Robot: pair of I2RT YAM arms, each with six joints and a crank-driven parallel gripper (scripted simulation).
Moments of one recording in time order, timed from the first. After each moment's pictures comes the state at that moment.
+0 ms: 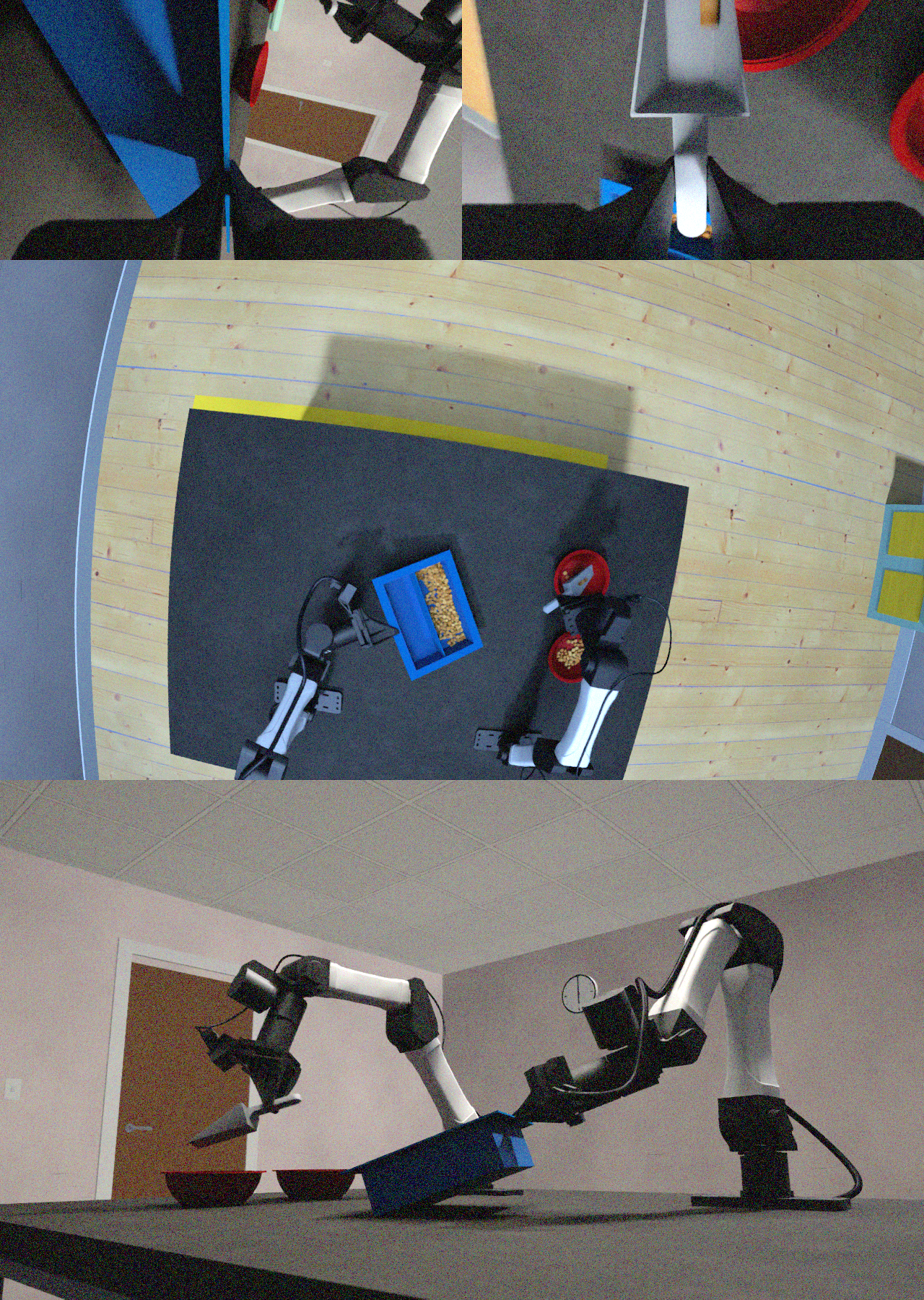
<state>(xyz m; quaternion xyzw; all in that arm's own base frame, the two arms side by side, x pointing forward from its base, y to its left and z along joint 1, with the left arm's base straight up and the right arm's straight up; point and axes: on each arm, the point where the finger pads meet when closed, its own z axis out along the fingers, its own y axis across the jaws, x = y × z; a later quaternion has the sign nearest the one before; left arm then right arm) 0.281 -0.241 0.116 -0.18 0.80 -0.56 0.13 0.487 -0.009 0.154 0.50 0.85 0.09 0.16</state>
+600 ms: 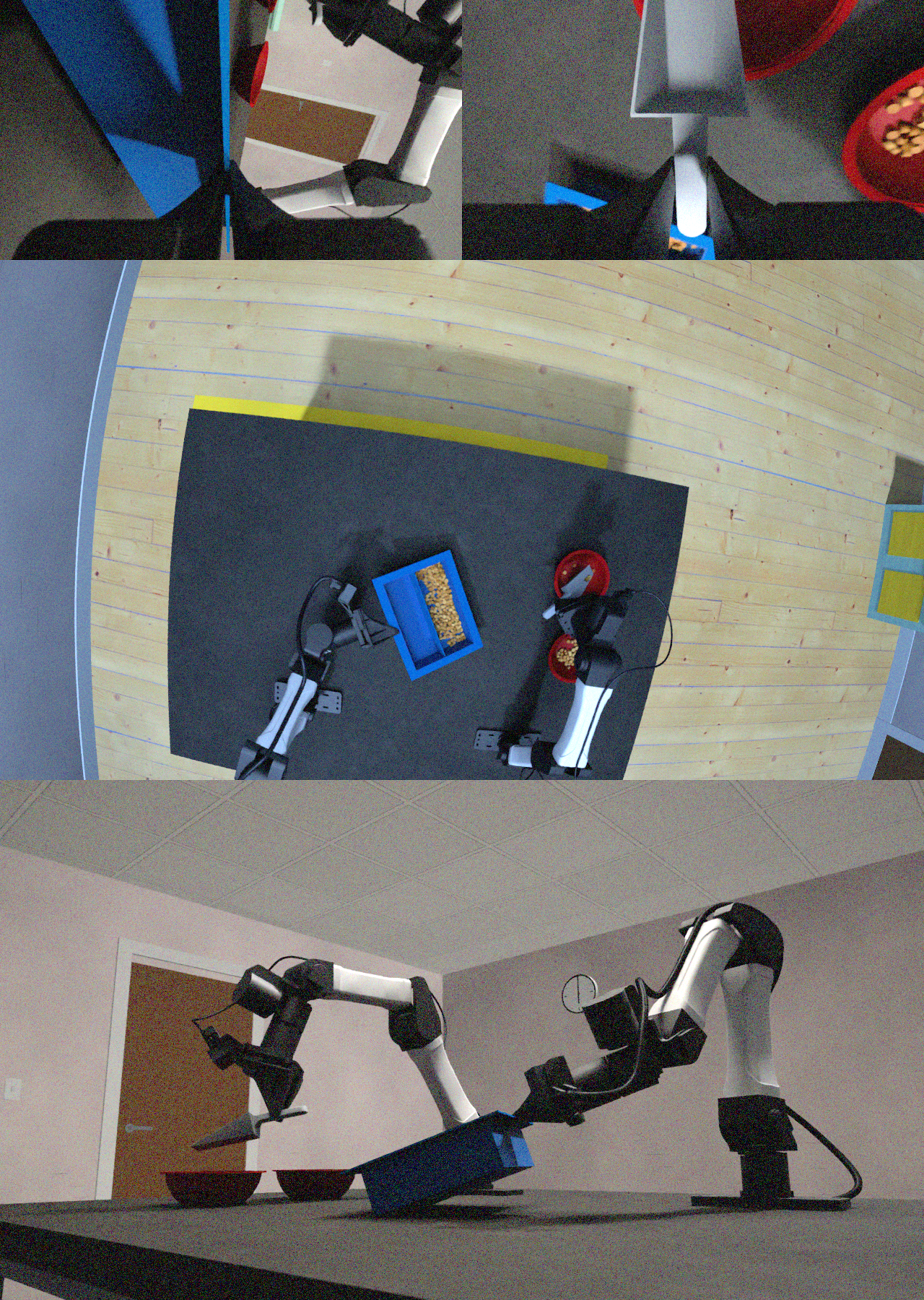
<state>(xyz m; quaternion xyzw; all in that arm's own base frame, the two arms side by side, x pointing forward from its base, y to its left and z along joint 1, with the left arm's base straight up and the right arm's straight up) 0.281 -0.241 0.116 -0.18 0.80 -0.56 0.13 0.473 -0.015 0.140 0.42 0.89 0.04 0.17</state>
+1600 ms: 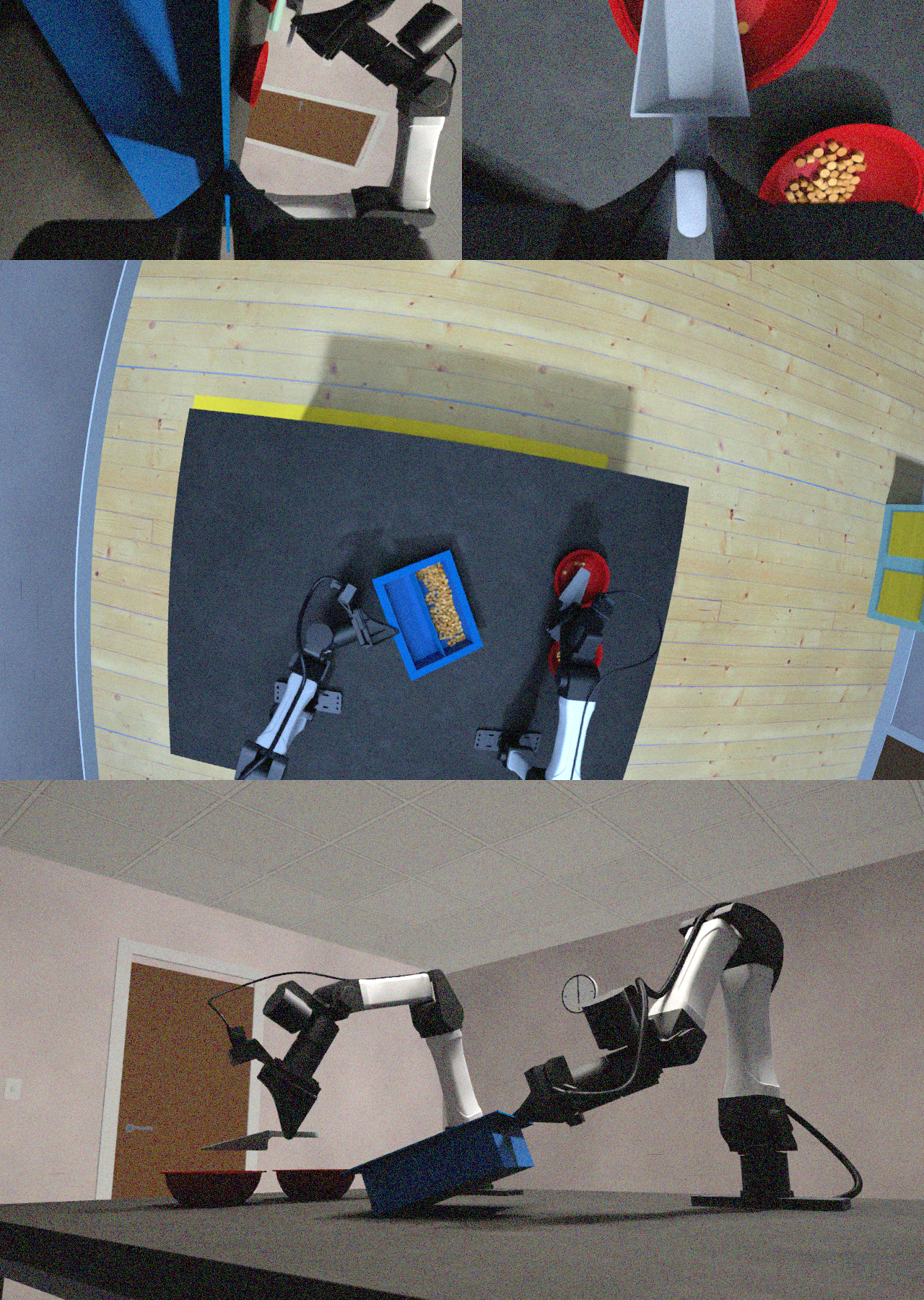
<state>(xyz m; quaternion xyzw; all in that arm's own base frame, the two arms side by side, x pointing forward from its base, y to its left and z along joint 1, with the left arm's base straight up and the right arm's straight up) 0.281 -0.241 0.116 -0.18 0.80 -0.56 0.13 0.439 -0.032 0.113 0.21 0.95 -0.04 0.24</state>
